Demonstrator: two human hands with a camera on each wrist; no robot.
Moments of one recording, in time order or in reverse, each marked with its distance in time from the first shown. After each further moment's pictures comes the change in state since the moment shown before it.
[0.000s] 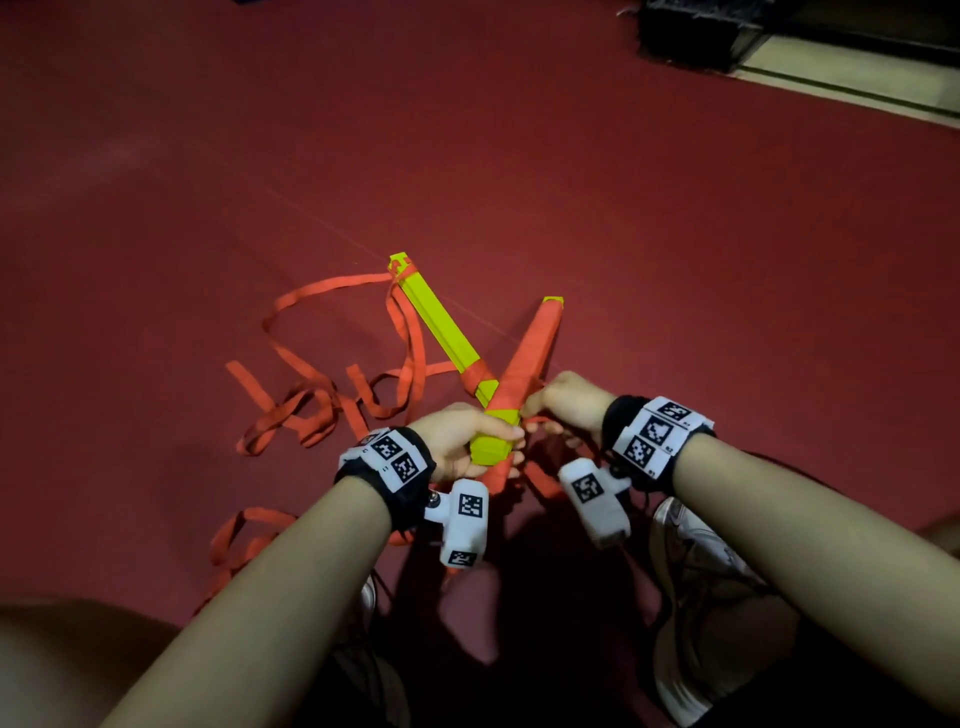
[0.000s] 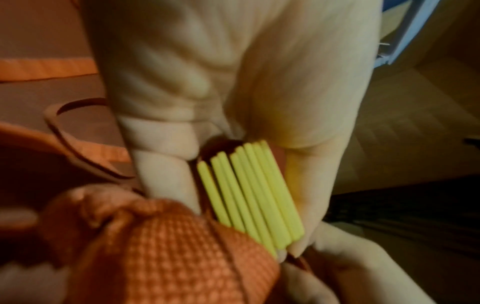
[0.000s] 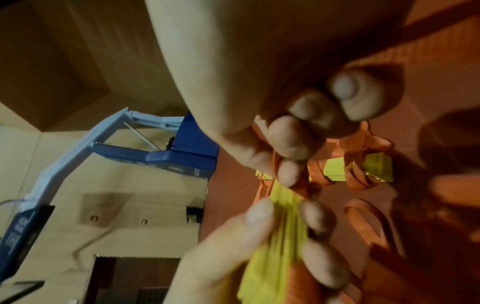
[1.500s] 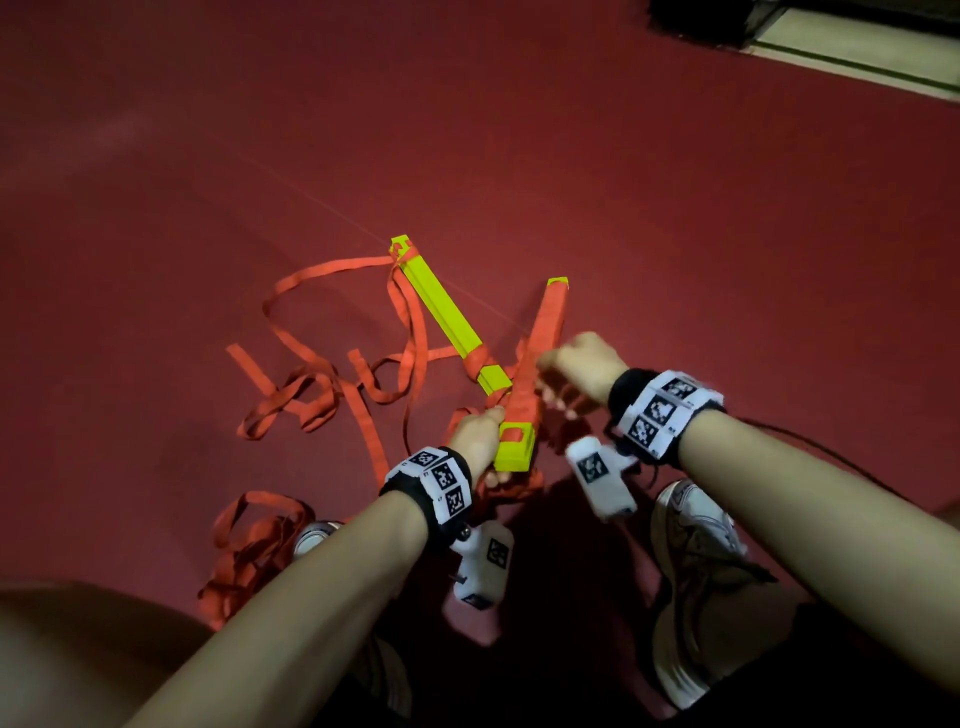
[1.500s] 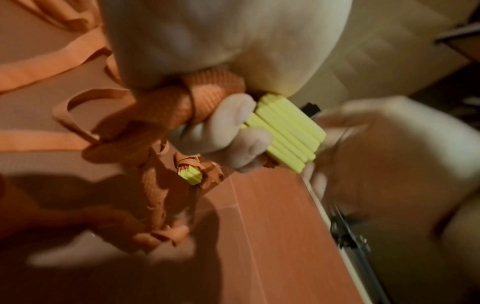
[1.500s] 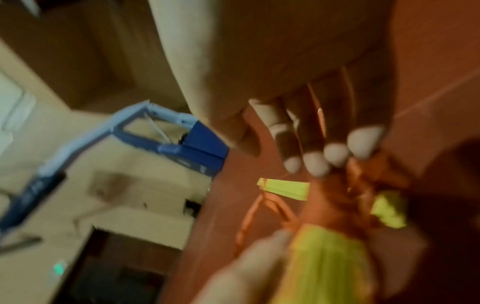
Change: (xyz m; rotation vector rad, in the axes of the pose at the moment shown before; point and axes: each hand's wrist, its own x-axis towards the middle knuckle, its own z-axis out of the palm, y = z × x) left_hand 0.038 -0.038 0.027 0.119 0.388 0.021; right_hand 0.008 -0.006 -0.011 0.021 0.188 0.036
